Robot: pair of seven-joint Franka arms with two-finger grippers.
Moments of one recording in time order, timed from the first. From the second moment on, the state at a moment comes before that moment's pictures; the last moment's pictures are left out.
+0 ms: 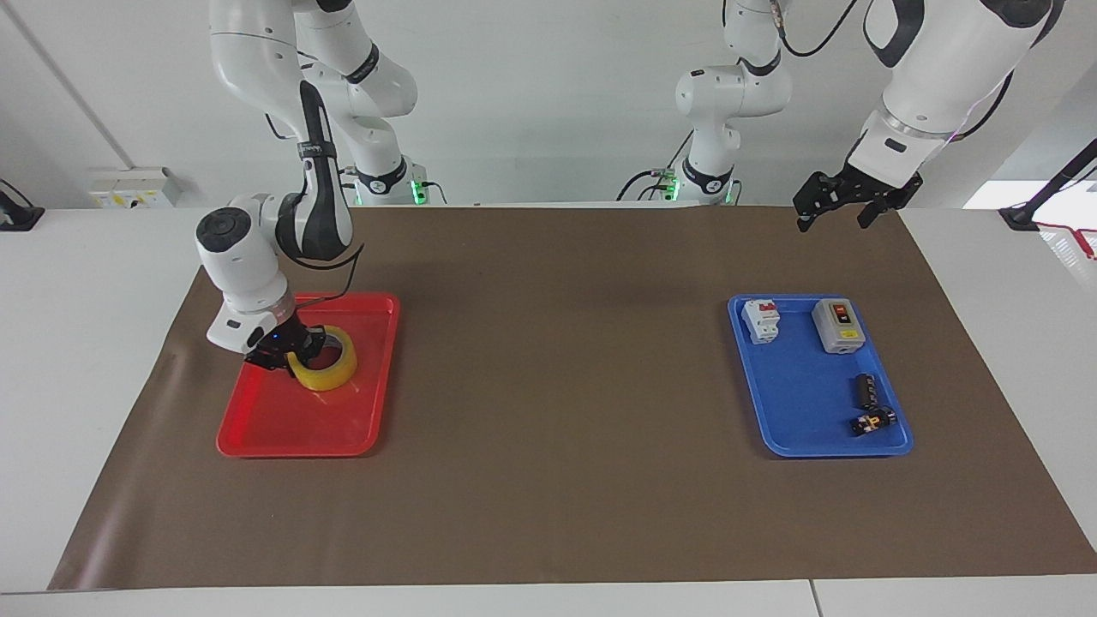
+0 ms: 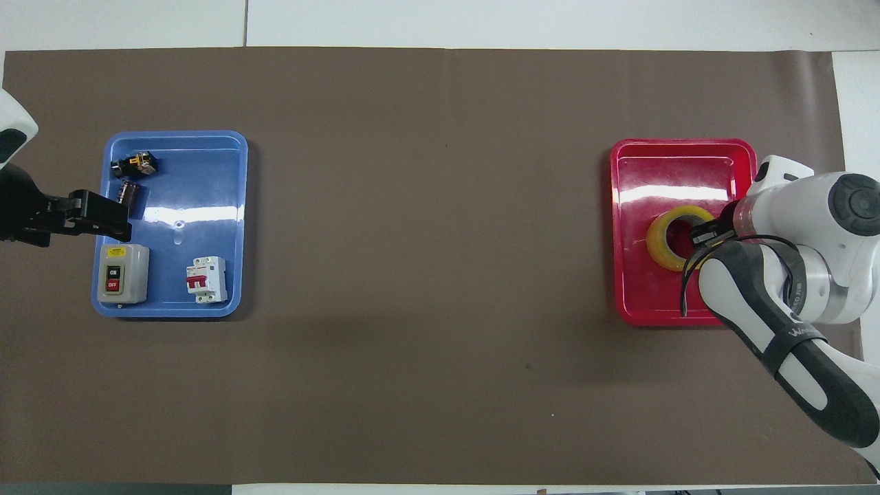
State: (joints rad) left arm -0.02 -0.04 -0.10 -1.62 0.00 1.48 -0.09; right arm -0.10 0.19 -0.01 -2.21 -0.08 2.49 -0.44
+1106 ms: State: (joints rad) left arm -0.02 -0.04 -0.10 -1.62 0.00 1.48 -0.09; right arm -0.04 0.01 0.01 -1.74 -0.08 1.78 -0.05
